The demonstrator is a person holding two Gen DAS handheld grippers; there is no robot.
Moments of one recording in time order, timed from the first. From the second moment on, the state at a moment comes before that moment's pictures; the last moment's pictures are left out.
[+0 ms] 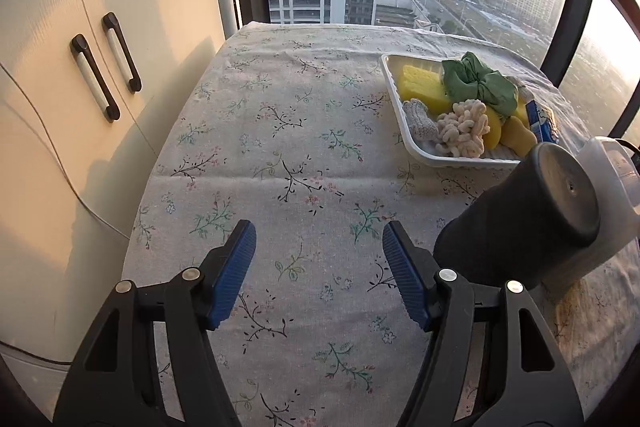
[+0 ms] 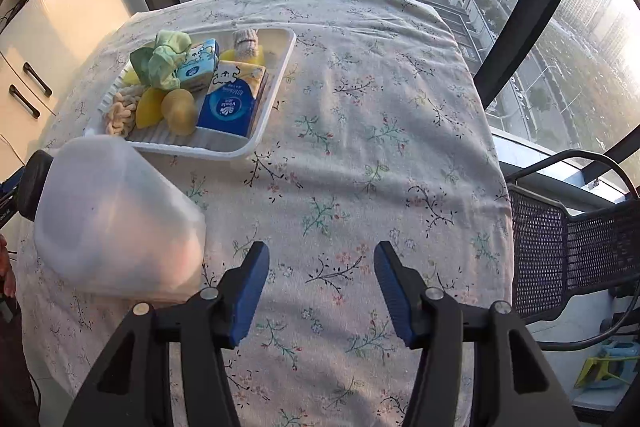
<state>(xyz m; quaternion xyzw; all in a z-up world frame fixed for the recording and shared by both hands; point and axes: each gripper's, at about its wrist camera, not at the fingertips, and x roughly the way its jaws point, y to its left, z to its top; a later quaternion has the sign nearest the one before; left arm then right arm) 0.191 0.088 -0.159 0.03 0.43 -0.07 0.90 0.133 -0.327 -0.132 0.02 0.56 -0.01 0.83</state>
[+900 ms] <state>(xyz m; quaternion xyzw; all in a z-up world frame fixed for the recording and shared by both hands) 0.034 0.062 -0.109 -0.07 0.40 -0.03 0.91 -0.039 -0.160 -0.069 0.05 0.39 0.02 0.92</state>
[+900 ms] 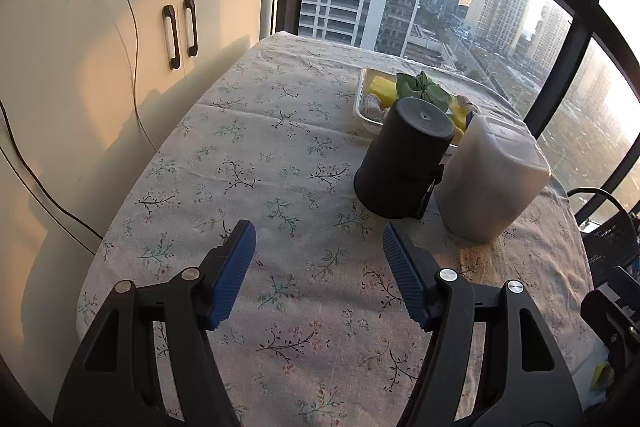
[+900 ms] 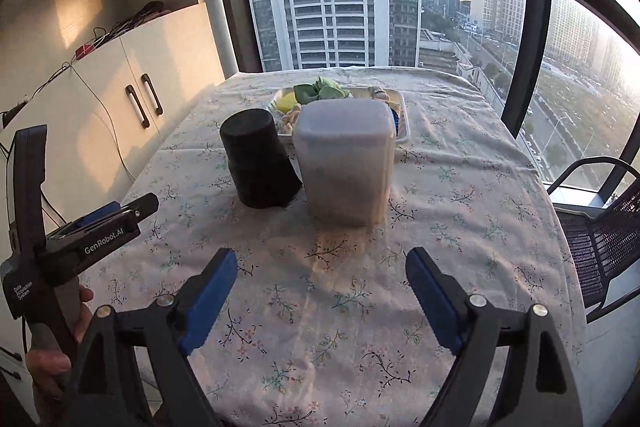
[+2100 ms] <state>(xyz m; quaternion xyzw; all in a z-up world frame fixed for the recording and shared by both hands) 0.003 -0.008 -0.036 0.03 0.36 -0.05 0.93 -0.039 -0.182 -0.027 0.04 0.37 -0.15 0.92</state>
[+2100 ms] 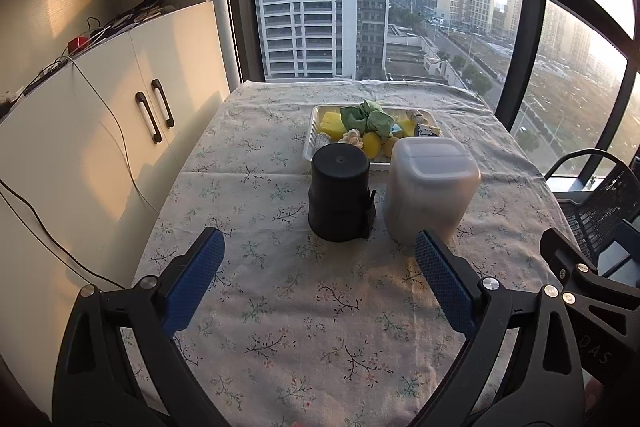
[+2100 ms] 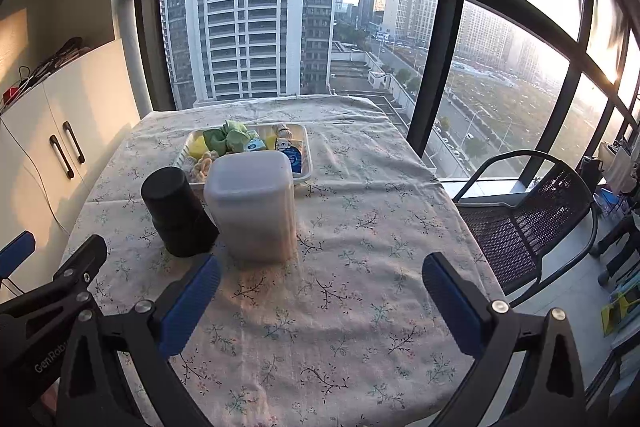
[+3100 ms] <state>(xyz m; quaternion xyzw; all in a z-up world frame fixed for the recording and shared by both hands) -0.005 -0.007 -0.035 0.03 0.36 -0.05 0.93 -0.038 -0.180 -0.027 0.03 0.37 -0.16 0.92</state>
